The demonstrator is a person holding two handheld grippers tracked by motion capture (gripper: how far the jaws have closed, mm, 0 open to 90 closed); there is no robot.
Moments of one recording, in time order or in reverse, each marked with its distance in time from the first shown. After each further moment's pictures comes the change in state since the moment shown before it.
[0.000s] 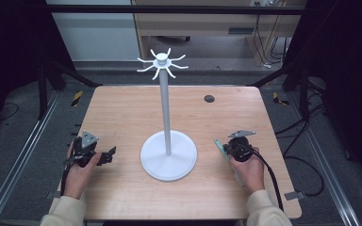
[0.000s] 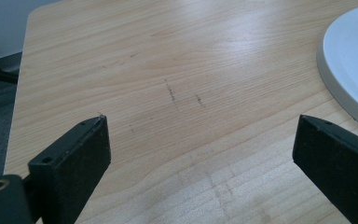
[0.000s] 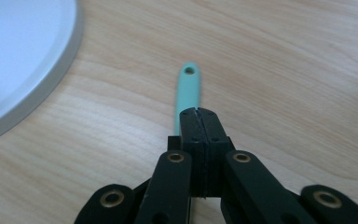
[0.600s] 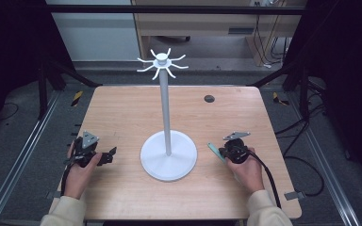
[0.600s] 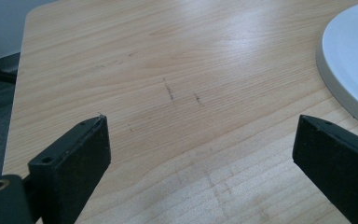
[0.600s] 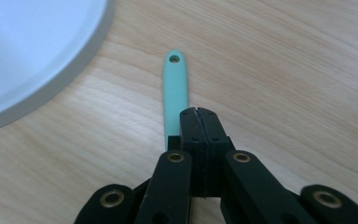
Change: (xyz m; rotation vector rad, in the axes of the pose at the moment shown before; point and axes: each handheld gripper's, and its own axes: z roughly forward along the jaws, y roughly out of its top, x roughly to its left) left arm -0.001 0.000 0.000 0.003 0.001 0.005; right arm 0.012 -0.002 0.005 0.042 0.087 -0.076
